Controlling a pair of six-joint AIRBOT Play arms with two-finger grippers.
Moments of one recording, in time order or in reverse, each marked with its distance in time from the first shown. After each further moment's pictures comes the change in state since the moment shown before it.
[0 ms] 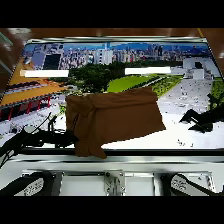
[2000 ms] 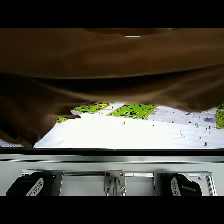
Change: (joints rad) left arm -0.030 0.413 1.641 0.374 -0.255 -0.070; right arm 0.241 0.793 0.581 0.182 -0.493 -0.115
